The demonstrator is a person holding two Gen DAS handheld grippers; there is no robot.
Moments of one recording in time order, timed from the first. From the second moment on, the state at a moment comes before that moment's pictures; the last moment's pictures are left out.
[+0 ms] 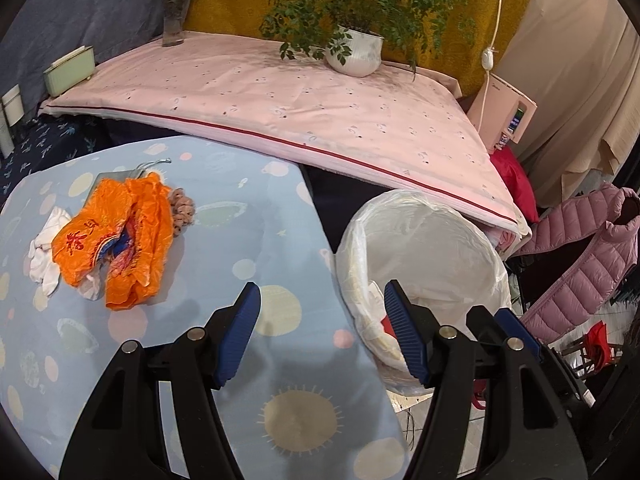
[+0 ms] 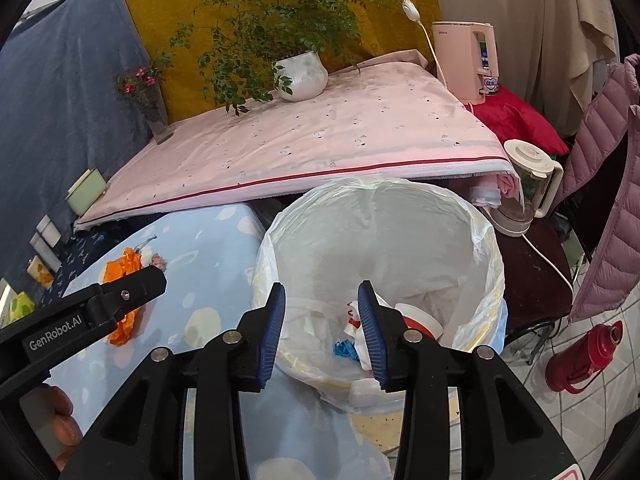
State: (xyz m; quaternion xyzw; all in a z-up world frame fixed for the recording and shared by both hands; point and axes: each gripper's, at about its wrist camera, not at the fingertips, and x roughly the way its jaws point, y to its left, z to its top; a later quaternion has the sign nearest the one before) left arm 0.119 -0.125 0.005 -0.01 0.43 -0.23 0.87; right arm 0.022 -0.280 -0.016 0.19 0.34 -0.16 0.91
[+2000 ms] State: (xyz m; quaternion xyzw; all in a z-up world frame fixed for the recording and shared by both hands) left arm 0.204 0.114 -0.046 -0.12 0.46 -0.03 0.88; right arm 0.143 -0.079 -0.046 0.12 0.41 0.00 0.90
